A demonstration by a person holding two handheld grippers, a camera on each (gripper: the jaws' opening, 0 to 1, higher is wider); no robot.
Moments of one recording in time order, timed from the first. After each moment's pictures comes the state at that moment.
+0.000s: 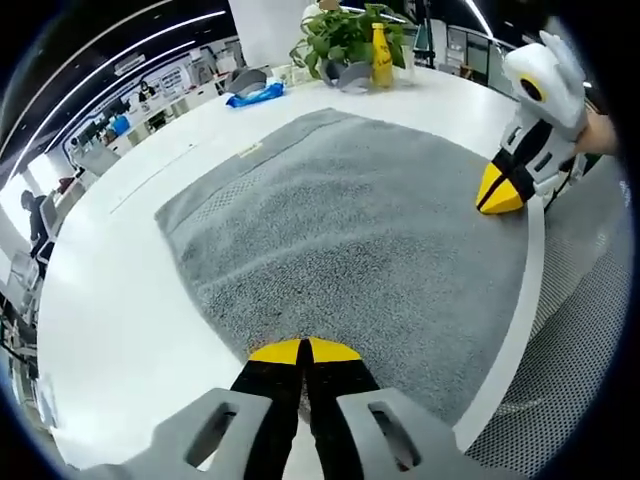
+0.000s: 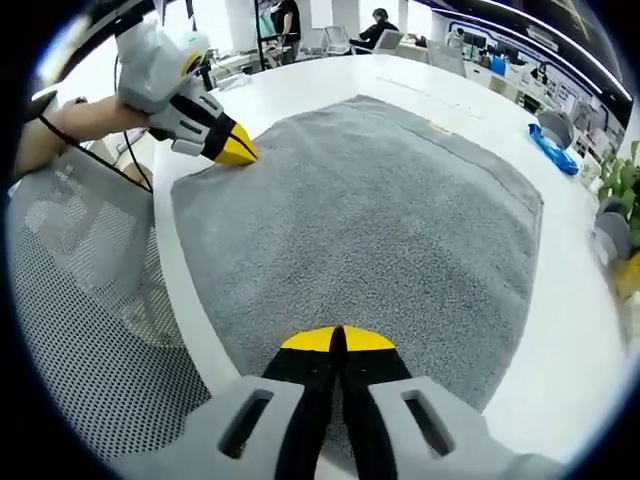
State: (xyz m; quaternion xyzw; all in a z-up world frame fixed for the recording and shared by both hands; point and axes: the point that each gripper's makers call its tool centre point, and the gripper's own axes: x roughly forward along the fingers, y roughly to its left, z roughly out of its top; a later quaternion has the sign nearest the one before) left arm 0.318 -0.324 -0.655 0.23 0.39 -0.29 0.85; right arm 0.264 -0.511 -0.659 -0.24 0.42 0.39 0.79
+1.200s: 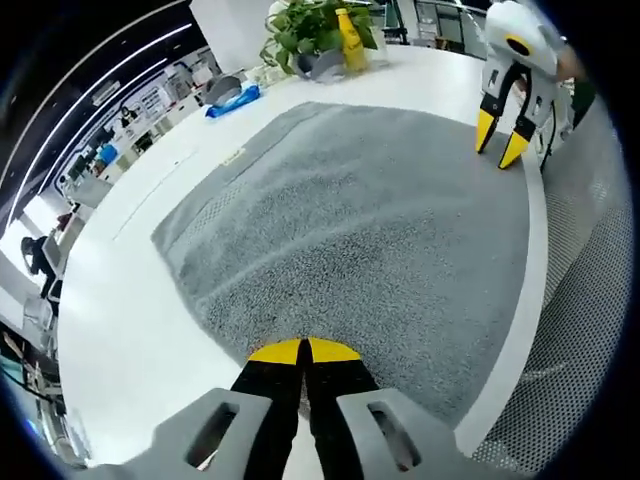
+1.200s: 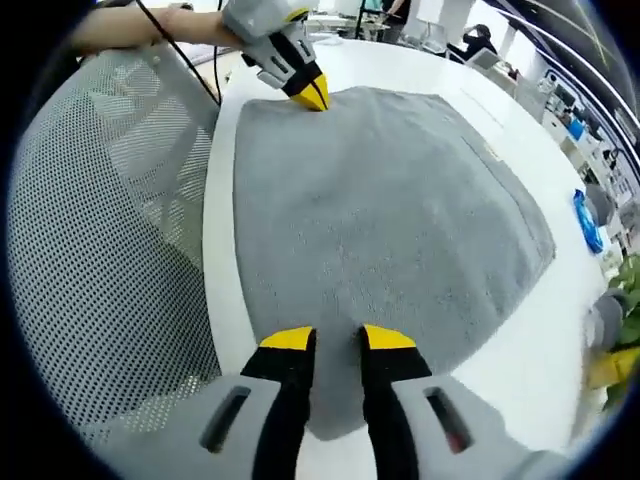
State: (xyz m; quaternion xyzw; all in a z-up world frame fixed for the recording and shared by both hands) left arm 0.318 -0.326 -0.655 0.30 0.37 -0.30 0.82; right arm 0.241 -0.576 -0.653 -0.31 0.40 0.48 0.72
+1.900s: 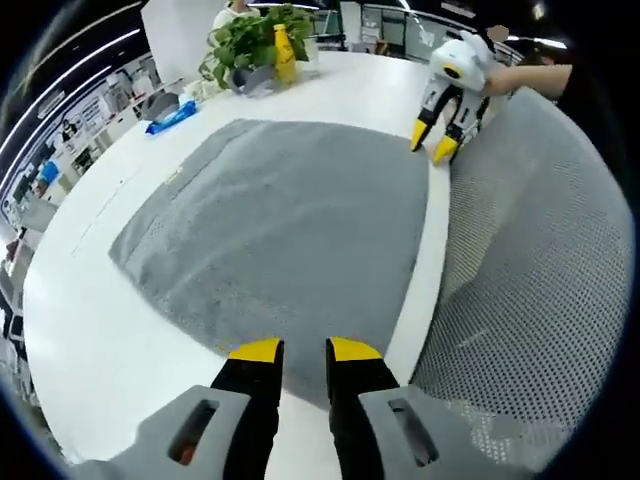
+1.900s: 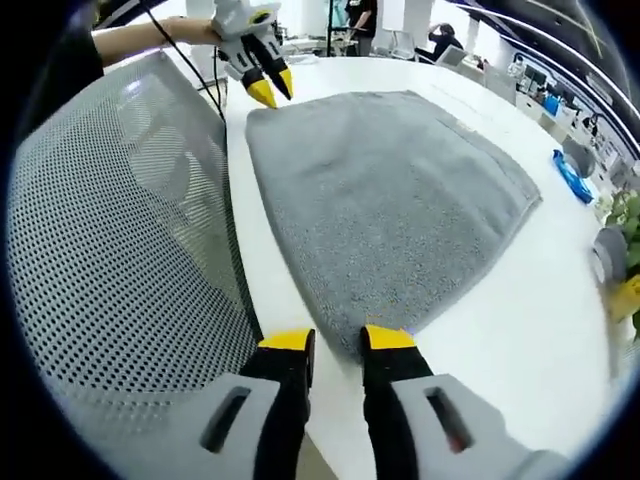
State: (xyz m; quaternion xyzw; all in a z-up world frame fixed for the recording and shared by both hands) left arm 0.243 -0.330 -0.628 0.30 0.39 -0.47 0.73; right arm 0.207 -0.607 -0.657 -0.28 0.38 0.46 0.75
